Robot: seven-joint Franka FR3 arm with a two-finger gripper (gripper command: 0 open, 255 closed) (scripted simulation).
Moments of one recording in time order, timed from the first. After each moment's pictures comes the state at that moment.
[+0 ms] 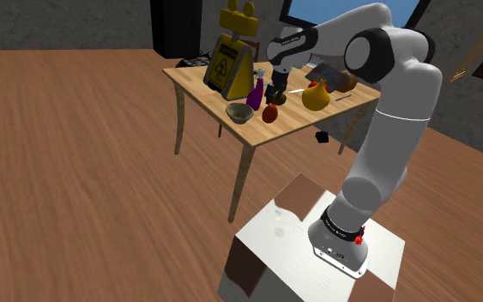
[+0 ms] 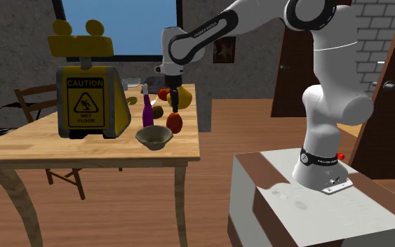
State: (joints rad) arm -0.15 0.24 -0.38 -1.84 0.06 2.09 -0.54
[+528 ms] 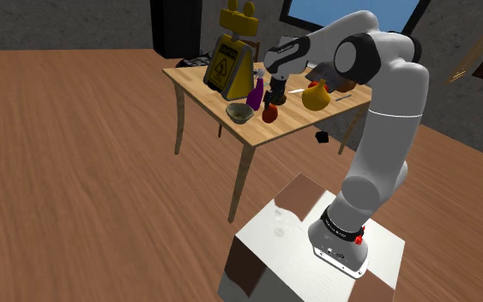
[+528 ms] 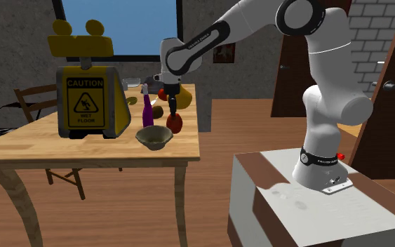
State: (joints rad) arm -0.17 0.33 -0.37 -1.82 0.10 2.16 -0.57
